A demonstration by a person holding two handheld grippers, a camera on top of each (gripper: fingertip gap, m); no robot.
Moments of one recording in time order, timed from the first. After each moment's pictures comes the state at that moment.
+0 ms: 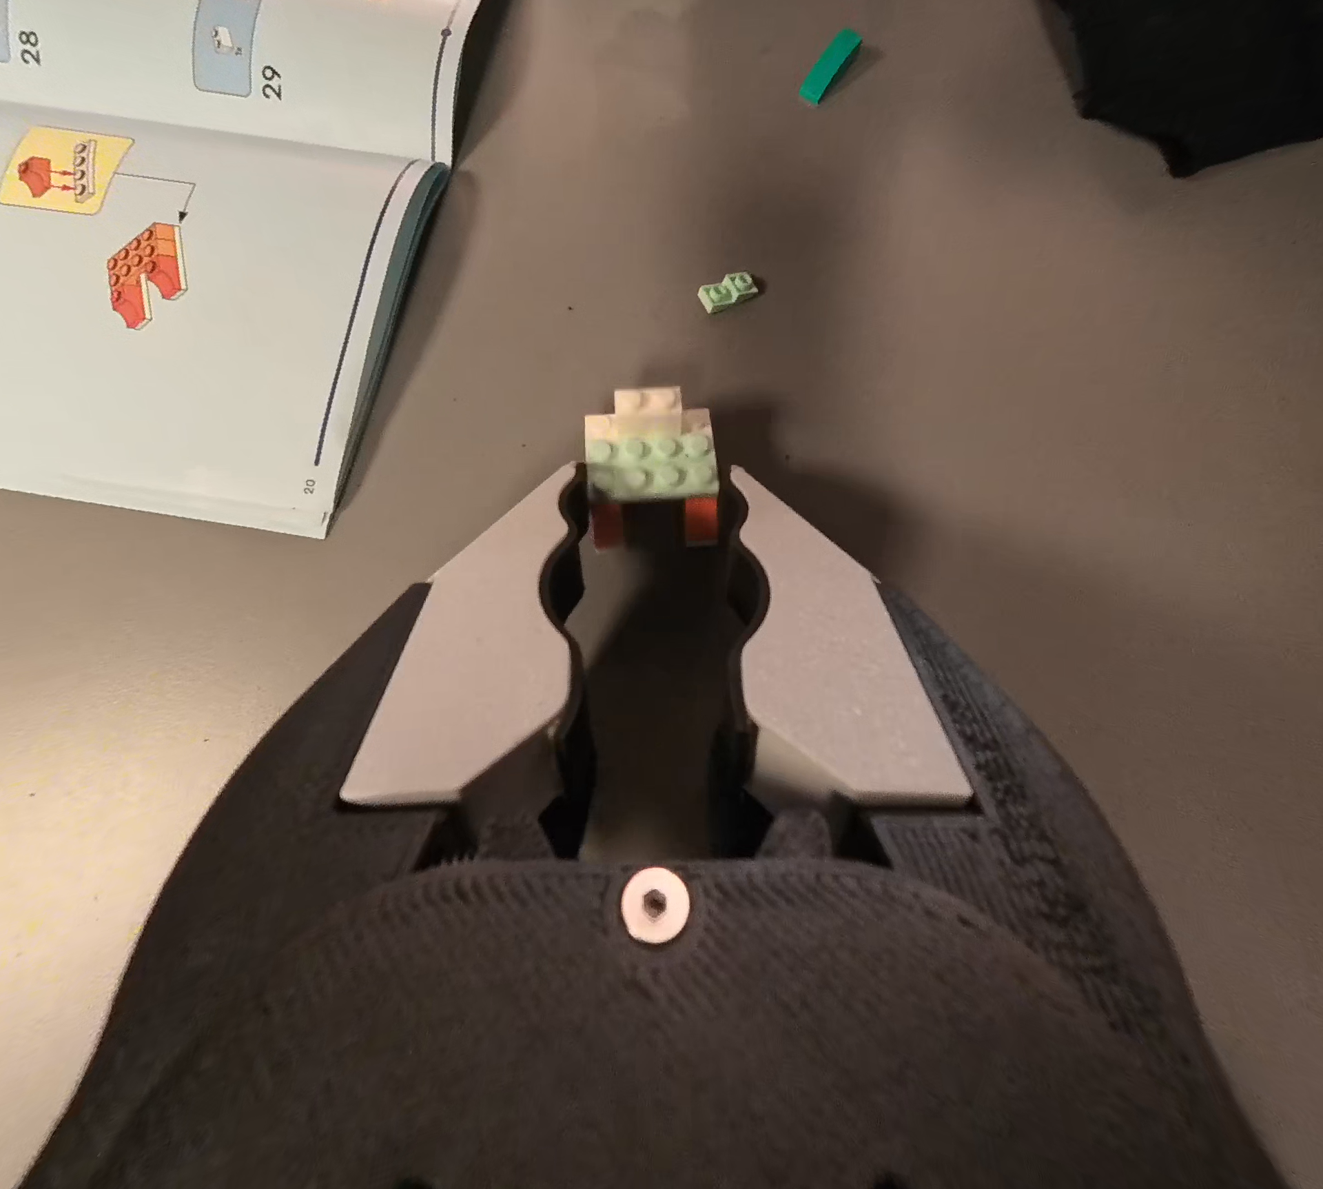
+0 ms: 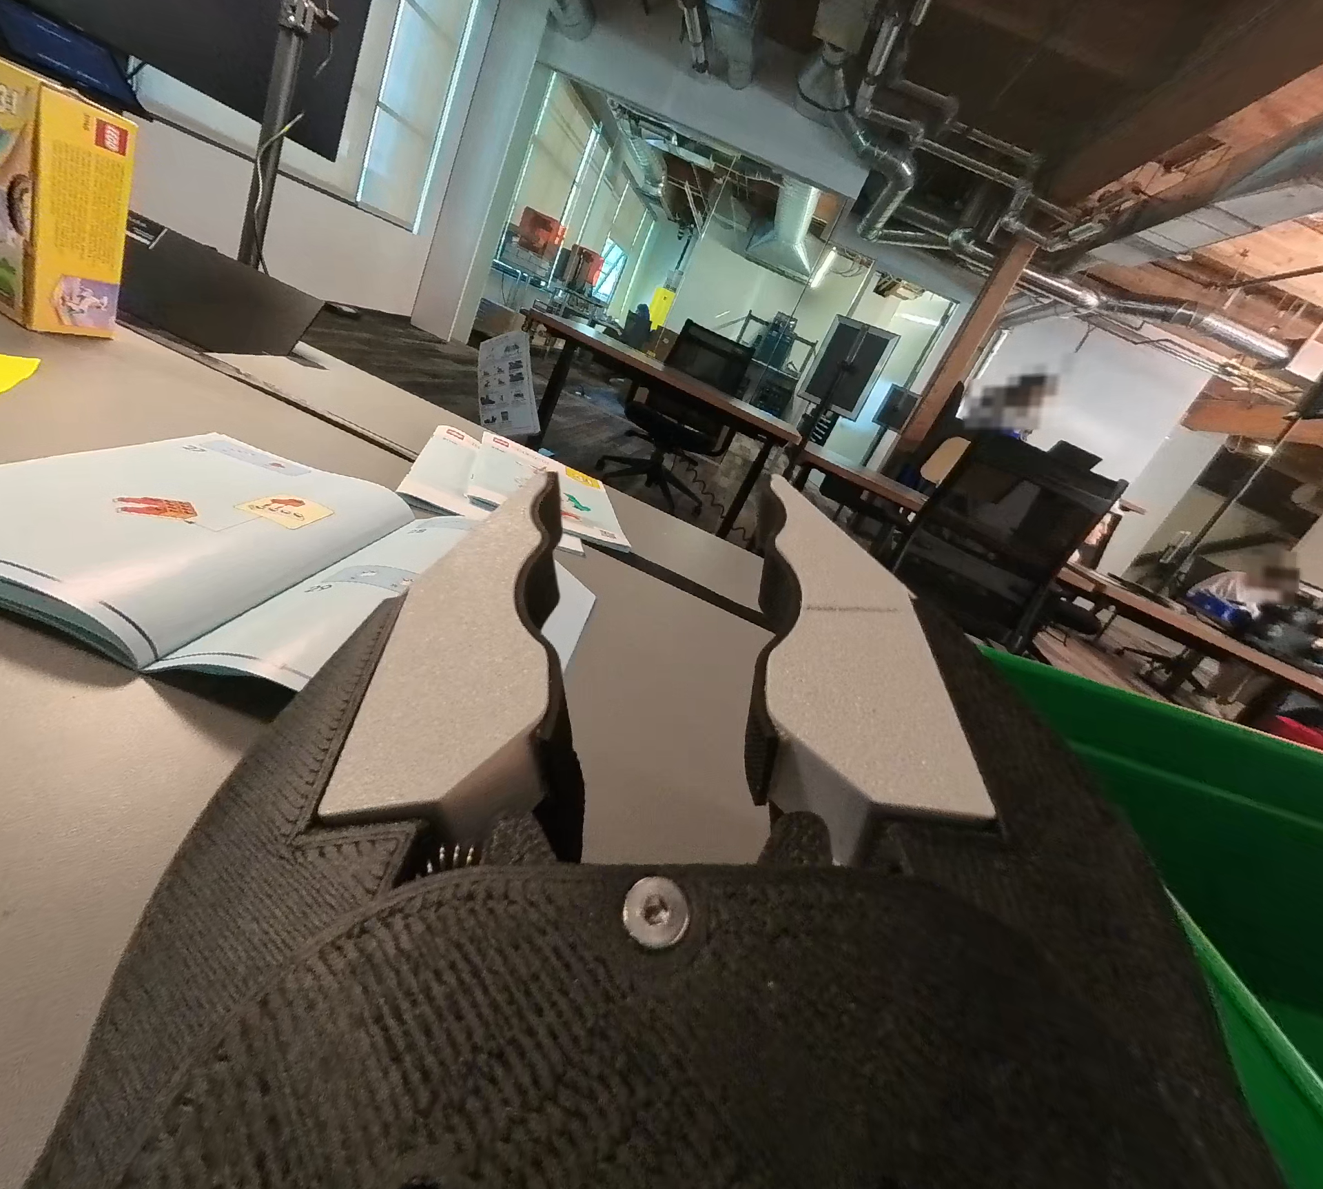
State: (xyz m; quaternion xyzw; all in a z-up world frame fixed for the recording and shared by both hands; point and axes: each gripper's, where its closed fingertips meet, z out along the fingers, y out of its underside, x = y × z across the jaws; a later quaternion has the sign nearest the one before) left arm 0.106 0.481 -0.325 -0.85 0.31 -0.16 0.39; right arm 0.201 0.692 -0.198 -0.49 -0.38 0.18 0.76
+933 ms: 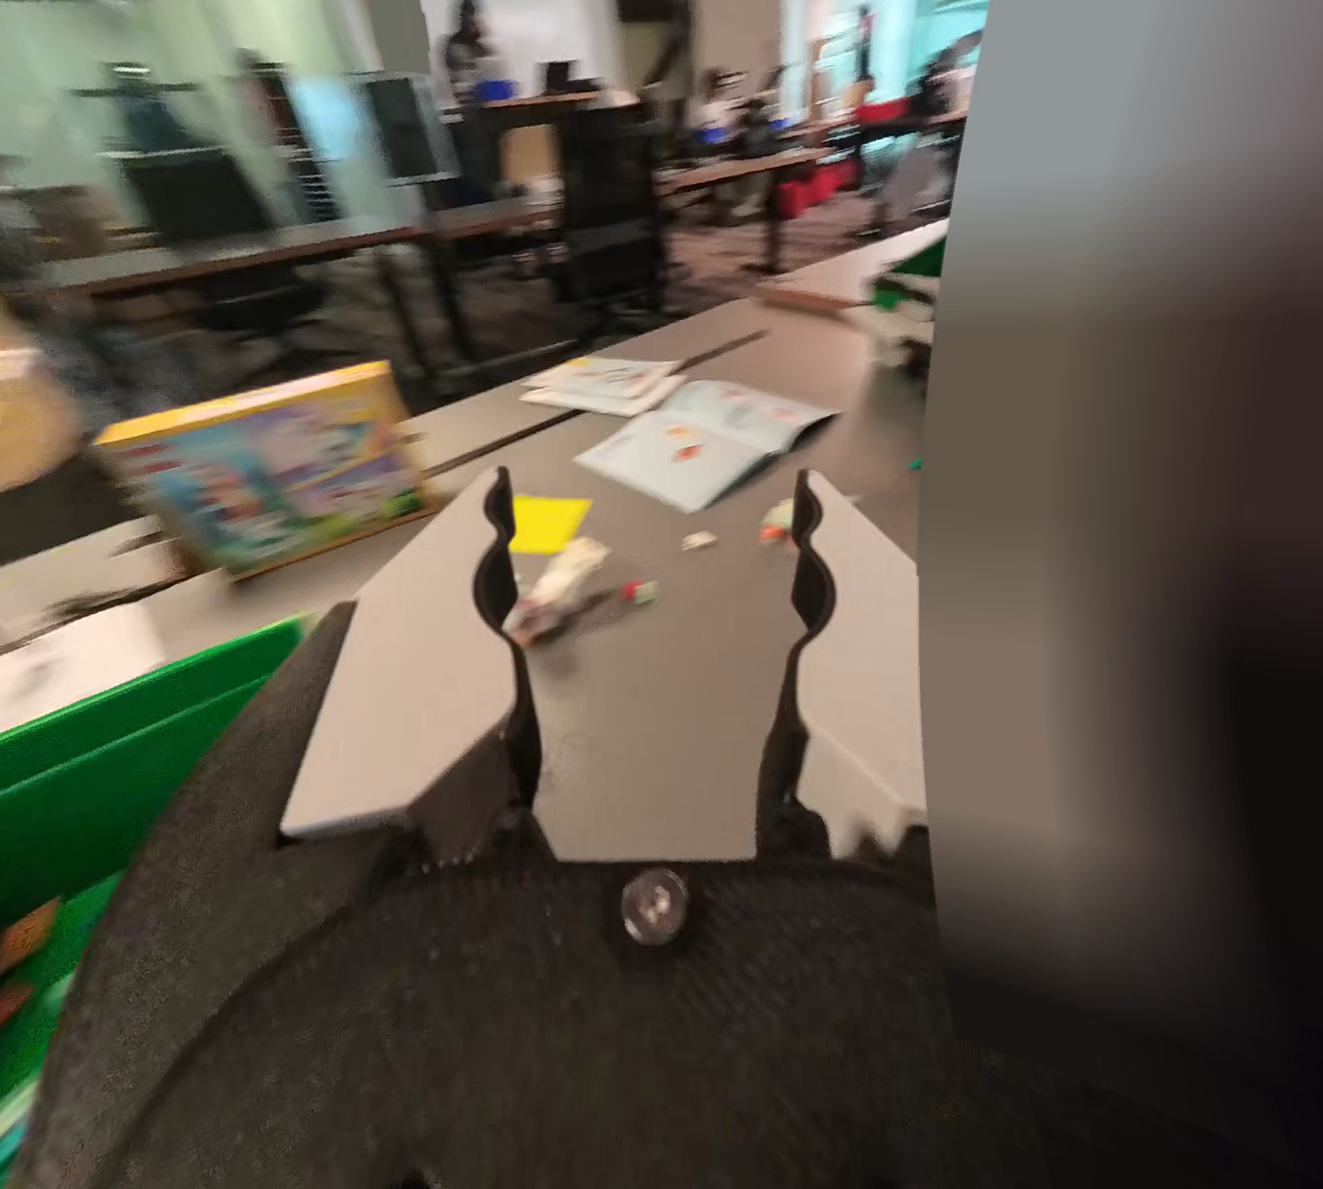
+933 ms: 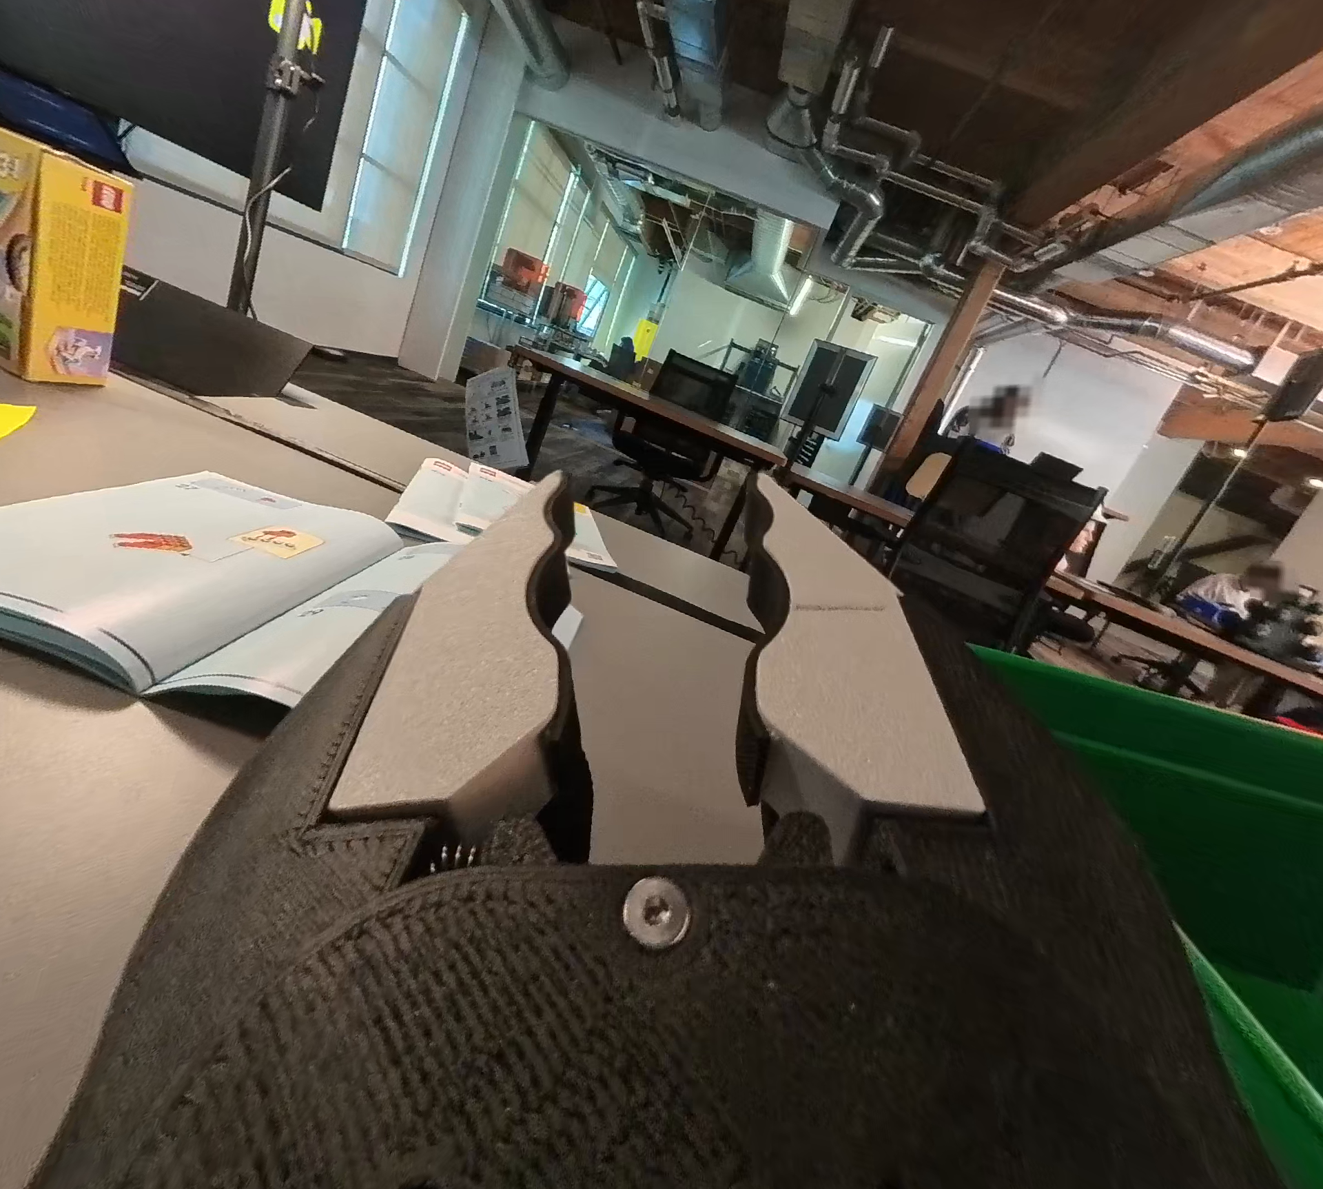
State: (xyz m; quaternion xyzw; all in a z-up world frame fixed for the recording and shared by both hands) left arm -0.007 0.248 -0.110 -0.72 0.06 0.02 0.69; right arm 0.214 0.689 -0.190 -0.48 -0.36 0.19 0.78
